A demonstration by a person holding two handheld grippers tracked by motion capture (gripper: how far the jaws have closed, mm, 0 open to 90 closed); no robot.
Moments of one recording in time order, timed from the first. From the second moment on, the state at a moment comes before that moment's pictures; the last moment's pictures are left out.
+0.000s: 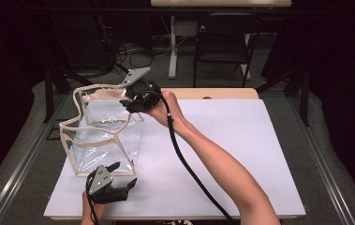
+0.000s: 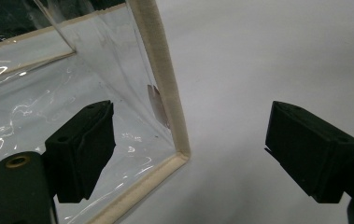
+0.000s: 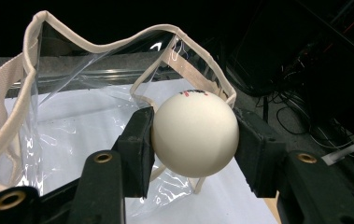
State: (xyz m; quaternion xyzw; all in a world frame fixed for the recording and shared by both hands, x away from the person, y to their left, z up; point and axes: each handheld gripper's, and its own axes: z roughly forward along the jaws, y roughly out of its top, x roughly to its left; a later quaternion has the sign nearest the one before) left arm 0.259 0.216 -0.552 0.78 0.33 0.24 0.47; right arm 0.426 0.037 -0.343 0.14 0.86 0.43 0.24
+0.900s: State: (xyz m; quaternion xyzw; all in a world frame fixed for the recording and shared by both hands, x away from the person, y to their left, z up) left arm 0.259 0.216 -0.552 0.78 0.33 0.24 0.47; right arm 0.422 0.055 -0.346 0.12 0.87 0.42 0.23
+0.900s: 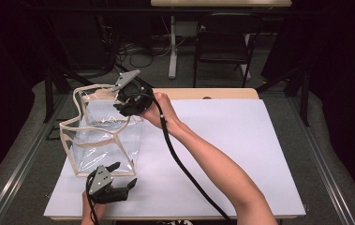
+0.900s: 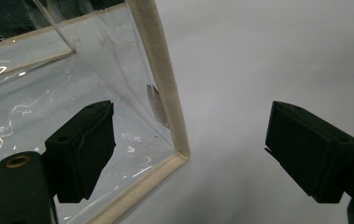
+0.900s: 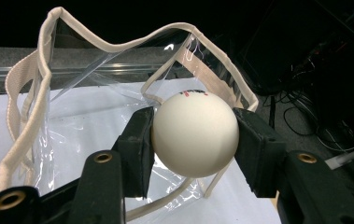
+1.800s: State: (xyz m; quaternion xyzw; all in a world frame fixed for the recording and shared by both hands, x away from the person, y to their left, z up) left arm 0.259 0.216 -0.552 0.78 0.33 0.24 0.47; right arm 0.418 0.071 -0.353 0.11 0.89 0.39 0.21
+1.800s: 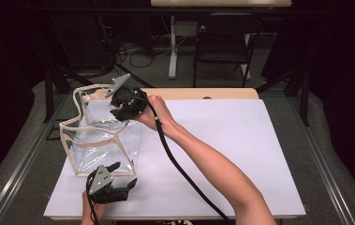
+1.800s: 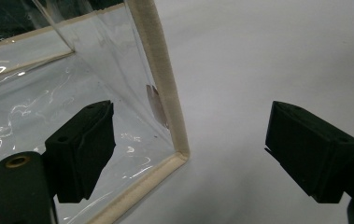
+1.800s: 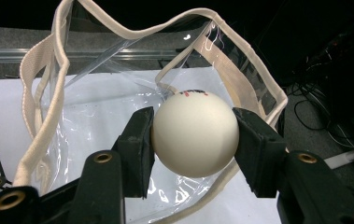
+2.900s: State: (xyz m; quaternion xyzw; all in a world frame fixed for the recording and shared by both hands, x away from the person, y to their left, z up) left arm 0.258 0.216 -0.552 0.78 0.33 0.24 0.47; right arm 0.419 0.081 -0.362 0.11 0.91 0.36 0.19
